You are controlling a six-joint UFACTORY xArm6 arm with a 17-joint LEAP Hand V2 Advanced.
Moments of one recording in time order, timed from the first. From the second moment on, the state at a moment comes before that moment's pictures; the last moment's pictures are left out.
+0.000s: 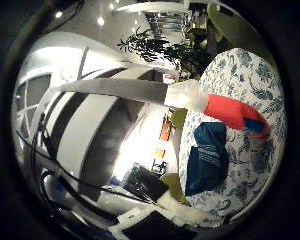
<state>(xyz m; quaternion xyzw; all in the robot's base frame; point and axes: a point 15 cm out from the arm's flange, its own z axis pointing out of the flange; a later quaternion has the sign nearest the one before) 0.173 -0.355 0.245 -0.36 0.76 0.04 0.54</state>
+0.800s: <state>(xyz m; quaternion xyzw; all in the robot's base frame) 0.238 -0.332 0.207 -0.38 0.75 0.07 0.54</state>
